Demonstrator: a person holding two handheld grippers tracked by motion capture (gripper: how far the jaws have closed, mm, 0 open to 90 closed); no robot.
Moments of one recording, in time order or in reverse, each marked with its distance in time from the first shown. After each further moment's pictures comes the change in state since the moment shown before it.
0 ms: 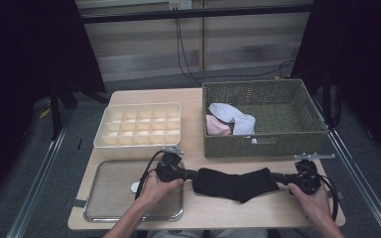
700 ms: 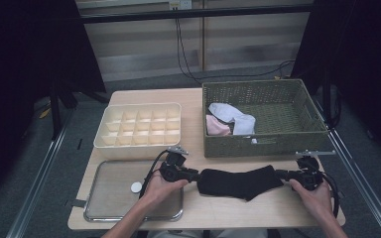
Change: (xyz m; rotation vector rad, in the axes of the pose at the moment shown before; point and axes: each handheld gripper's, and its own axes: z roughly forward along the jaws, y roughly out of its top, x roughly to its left) left arm -0.001 0.004 0.013 0.039 0.041 -0.005; right arm -0.012 0.007 0.001 0.019 -0.108 0.015
